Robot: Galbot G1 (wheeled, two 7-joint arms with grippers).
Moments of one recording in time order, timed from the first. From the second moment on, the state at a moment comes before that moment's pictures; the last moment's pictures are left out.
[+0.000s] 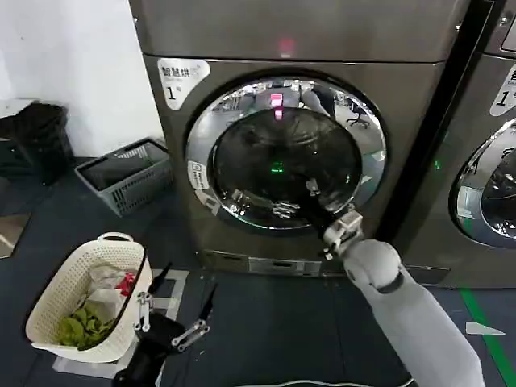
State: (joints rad) left arm 1.80 -1.42 -0.62 -2.24 0.10 -0.63 0.23; right arm -0.58 1.13 -0.03 1.67 0.42 -0.09 -0.17
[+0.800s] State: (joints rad) left arm 1.79 -1.43 -0.63 -2.24 0.11 -0.63 0.23; right arm -0.46 1.28 -0.17 1.55 0.40 -0.09 -0.16
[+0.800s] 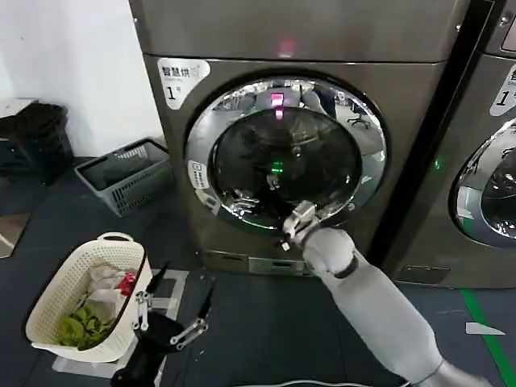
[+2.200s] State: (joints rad) left arm 1.81 -1.44 -0.64 -2.25 0.11 -0.64 0.23; right arm -0.32 1.46 -0.24 1.26 0.38 -0.06 -0.25
